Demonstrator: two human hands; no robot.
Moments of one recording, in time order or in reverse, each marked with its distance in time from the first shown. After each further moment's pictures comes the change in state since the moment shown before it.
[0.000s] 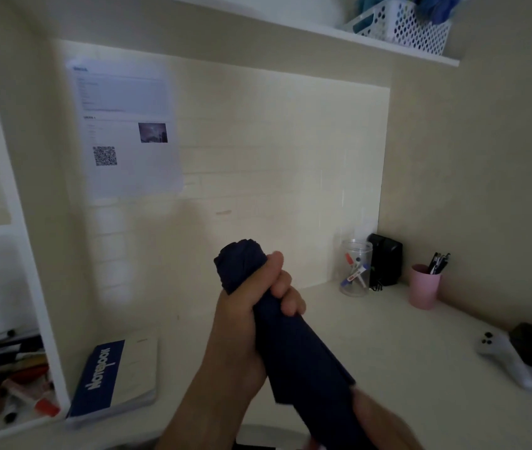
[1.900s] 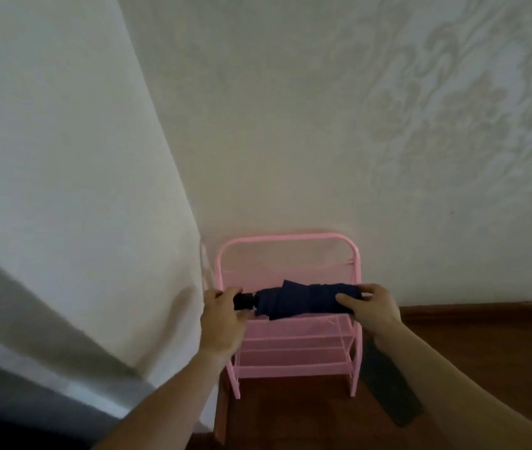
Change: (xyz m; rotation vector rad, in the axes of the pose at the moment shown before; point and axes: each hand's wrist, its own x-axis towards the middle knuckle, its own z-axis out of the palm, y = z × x) left_hand 0.010 -0.995 0.190 1.422 -0.902 -0.349; right_hand 0.134 0.590 -0.769 -0.083 0.925 0.918
